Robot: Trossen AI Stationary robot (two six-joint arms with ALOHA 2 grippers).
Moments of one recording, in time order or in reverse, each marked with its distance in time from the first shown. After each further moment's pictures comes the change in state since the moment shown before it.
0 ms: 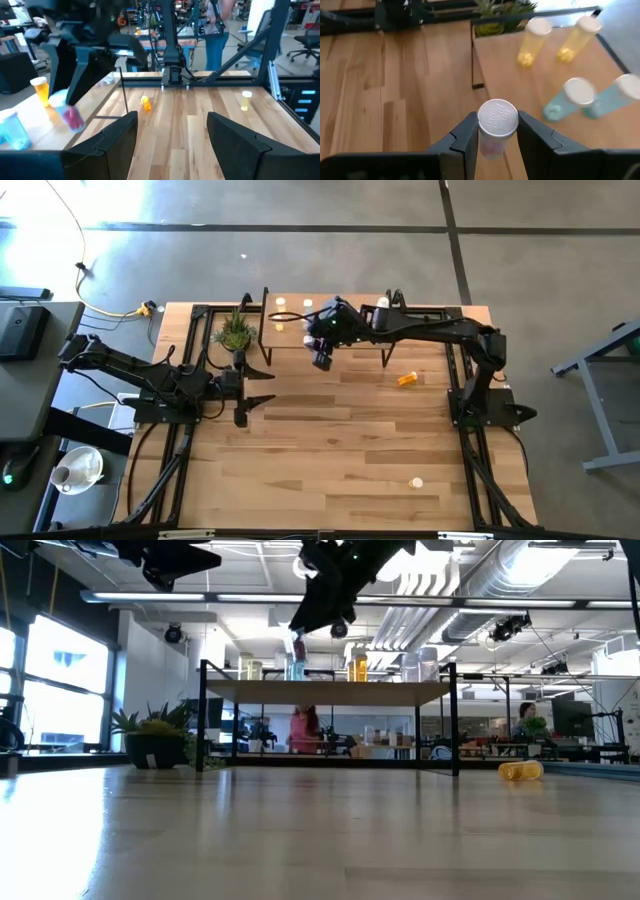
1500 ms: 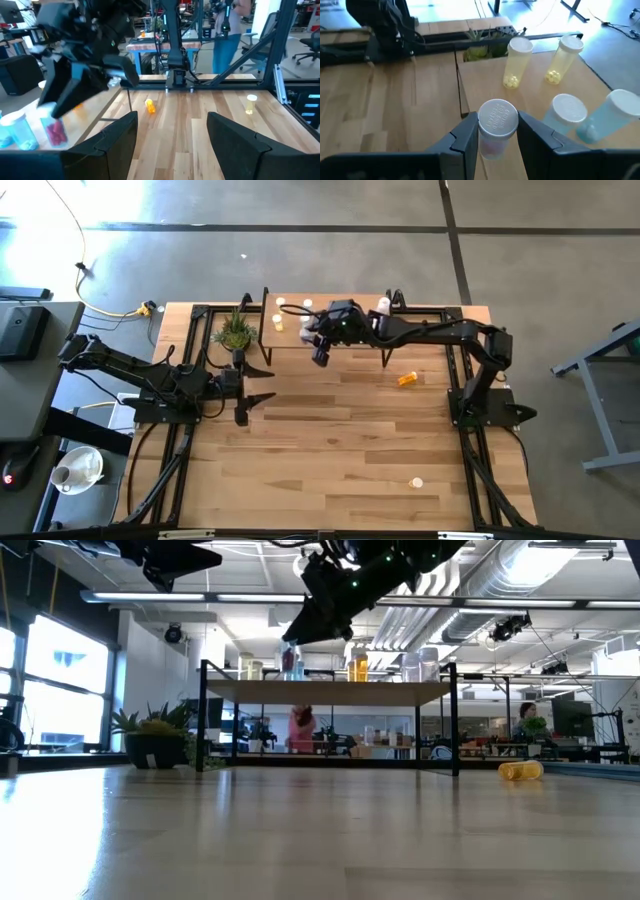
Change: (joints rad) left arm 0.001 0.000 0.000 0.017 -0.020 0.008; right arm -0.035 -0.039 -0.246 0.425 -0.013 -0.013
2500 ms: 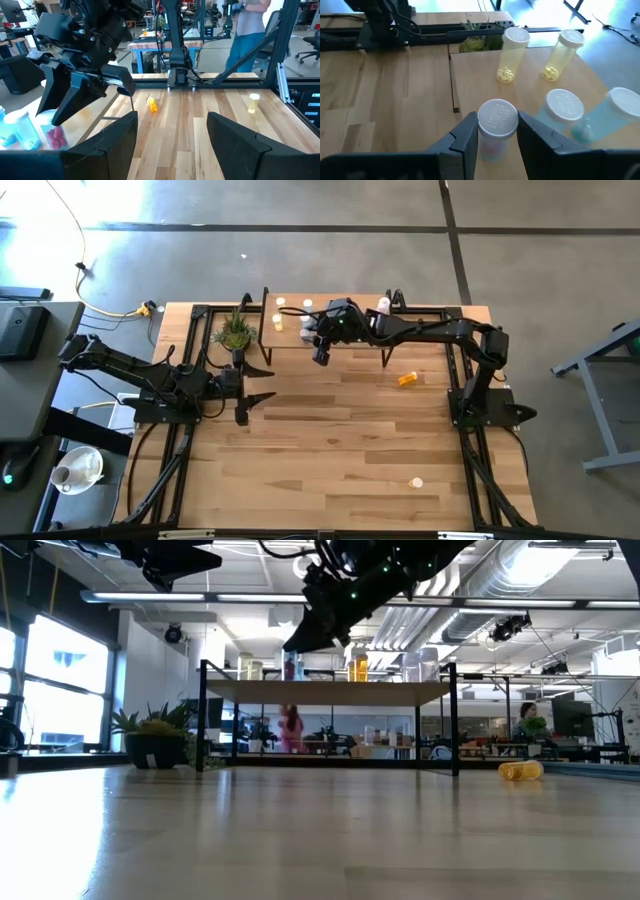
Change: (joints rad) left arm 0.000 0.000 0.000 -0.006 -0.010 0.000; right arm -0.030 0.031 0.001 0.004 -0.026 -0.072
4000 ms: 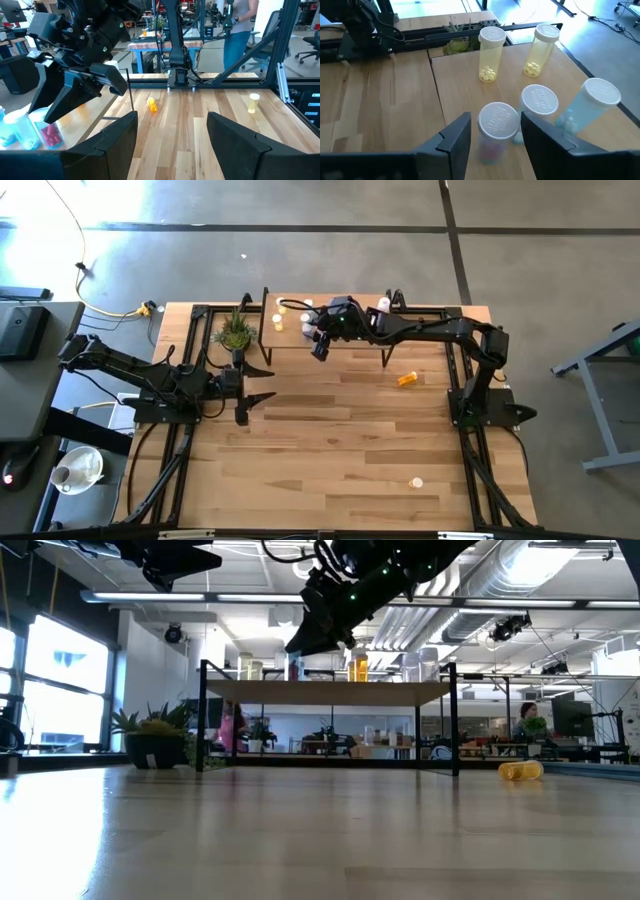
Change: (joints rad) left arm 0.000 0.000 0.000 0.000 0.000 0.000; right arm -0.011 -0.001 -0.001 0.009 0.049 0.071
